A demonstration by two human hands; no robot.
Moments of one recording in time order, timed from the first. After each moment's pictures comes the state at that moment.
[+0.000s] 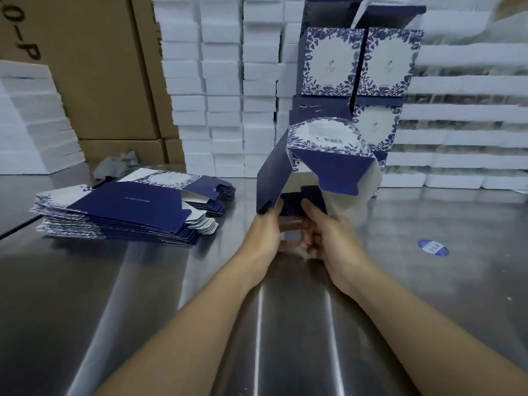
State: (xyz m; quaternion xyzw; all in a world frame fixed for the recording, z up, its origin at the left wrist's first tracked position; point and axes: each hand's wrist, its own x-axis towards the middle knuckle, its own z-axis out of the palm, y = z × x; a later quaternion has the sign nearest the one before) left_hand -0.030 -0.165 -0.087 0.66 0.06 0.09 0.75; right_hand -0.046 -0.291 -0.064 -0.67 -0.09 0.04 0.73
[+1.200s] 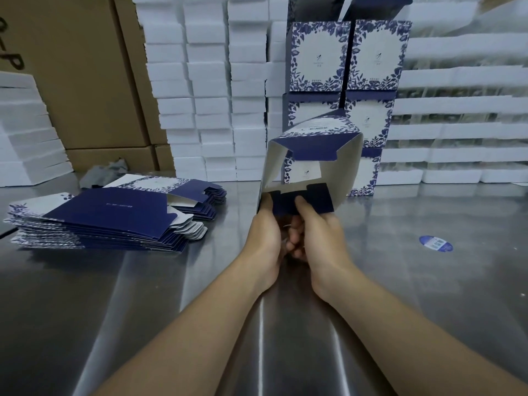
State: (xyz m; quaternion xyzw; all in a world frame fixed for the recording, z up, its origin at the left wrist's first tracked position) left_hand -0.018 -0.186 -0.093 0.54 0.07 0.04 0.84; right_hand -0.032 -0.274 -0.087 -0.63 -0.09 -0.01 0.78
